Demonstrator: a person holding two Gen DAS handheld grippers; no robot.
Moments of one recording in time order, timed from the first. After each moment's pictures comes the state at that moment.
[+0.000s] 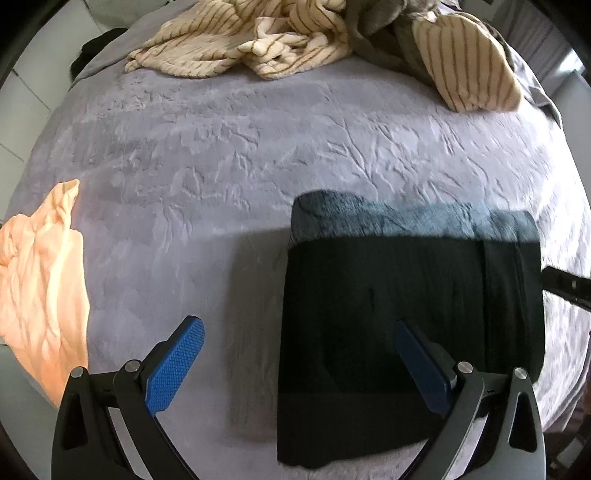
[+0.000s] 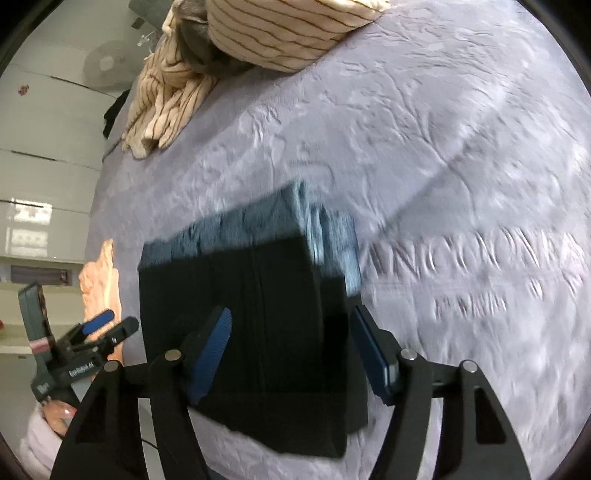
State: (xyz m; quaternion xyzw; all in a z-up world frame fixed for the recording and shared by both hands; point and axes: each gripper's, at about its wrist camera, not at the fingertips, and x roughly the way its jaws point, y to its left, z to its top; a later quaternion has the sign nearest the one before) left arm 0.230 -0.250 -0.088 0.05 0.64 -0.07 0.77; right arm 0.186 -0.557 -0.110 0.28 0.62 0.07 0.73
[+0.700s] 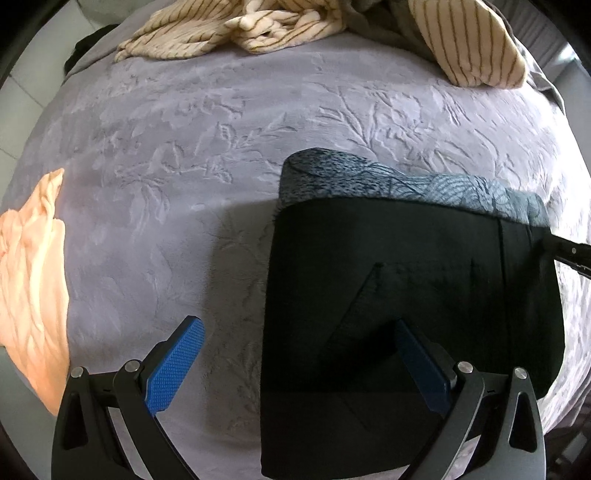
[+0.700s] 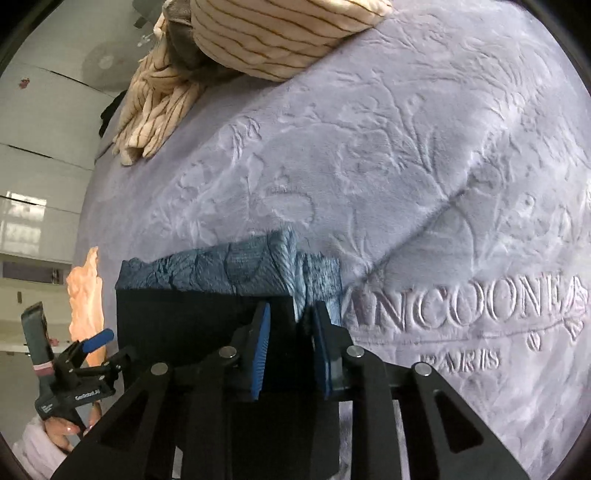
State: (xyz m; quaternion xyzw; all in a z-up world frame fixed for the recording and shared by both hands) left arm 0.221 -0.261 -0.120 0.06 0.65 -0.08 0.76; right arm 0.198 -0.565 -0.128 0.26 0.62 0.06 0.74
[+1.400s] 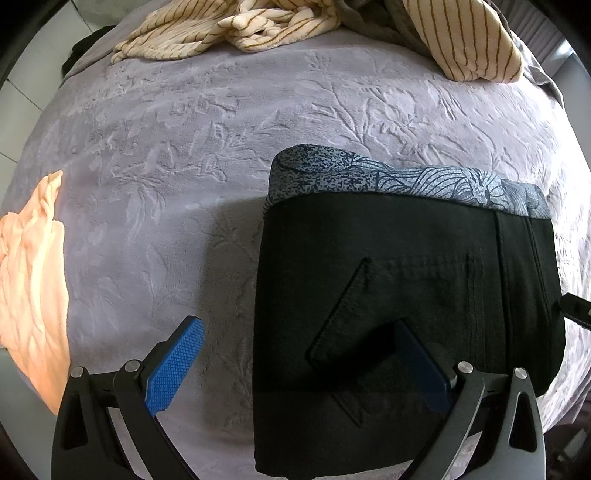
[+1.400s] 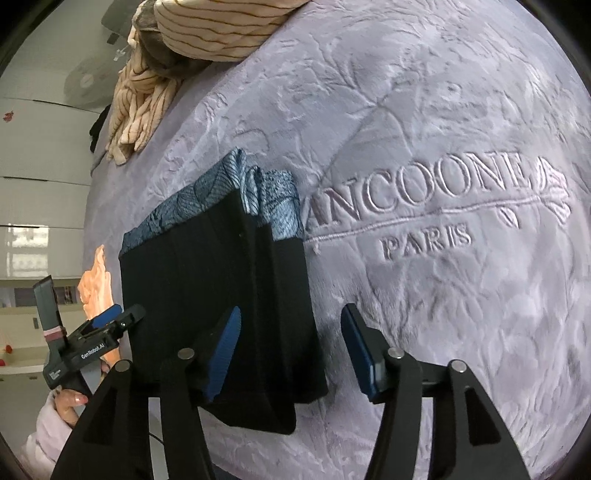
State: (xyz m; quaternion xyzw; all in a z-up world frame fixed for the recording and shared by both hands) left arm 0.218 -0.269 -0.117 0.07 0.65 -0.08 0.75; right arm 0.133 -0.581 -0.130 0.32 0.63 0.04 0.71
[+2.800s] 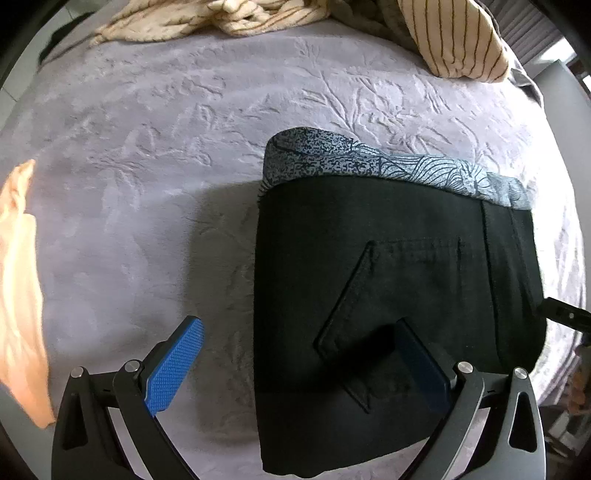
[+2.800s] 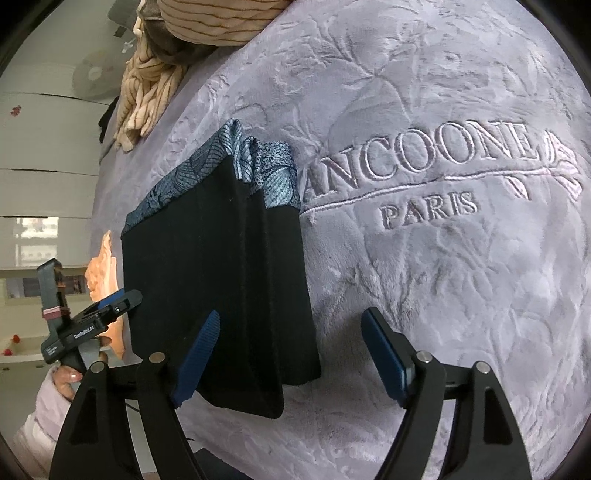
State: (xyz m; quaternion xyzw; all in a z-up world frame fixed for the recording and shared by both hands) left arm 0.214 -0.239 -0.124 0.02 0.67 -0.15 0.73; right arm 0.115 -0.582 -0.142 0.33 0.63 0.07 0.70
